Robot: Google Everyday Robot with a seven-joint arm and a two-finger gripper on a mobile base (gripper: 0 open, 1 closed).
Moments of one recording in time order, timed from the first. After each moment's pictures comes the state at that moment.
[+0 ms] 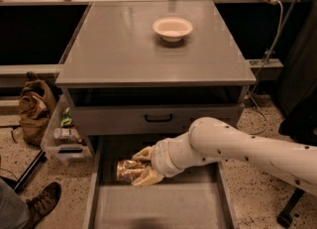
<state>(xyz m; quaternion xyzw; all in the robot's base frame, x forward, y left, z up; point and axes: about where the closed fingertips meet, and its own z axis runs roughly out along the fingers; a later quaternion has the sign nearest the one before) 0.447 0.046 0.640 -0.68 0.61 0.22 0.34</state>
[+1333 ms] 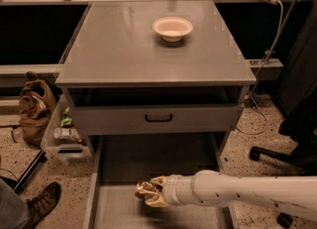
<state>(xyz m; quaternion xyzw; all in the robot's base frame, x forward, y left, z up) 0.457 0.006 0.450 -0.58 0.71 0.18 0.36</state>
